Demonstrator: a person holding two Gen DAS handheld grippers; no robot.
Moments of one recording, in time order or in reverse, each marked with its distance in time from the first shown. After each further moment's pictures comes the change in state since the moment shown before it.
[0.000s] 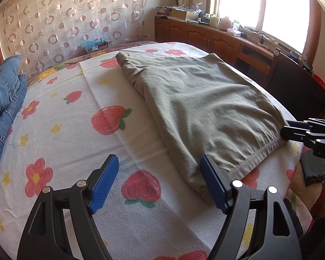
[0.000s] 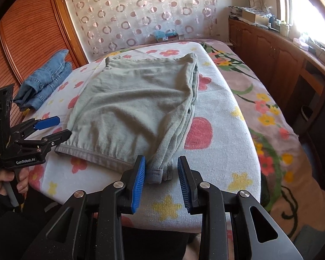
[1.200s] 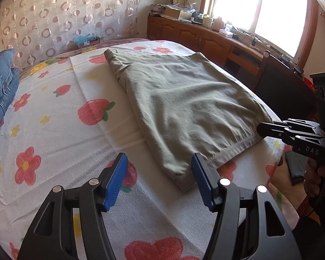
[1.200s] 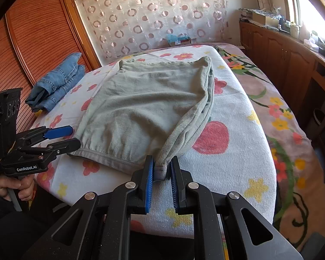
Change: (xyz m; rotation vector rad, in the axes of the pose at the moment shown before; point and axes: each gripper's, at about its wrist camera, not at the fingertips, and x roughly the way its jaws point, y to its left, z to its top) left arm -0.011 -0.011 -0.003 -0.023 0.017 -0.088; right arm 0.008 0.004 -0.003 0.000 -0.031 0.086
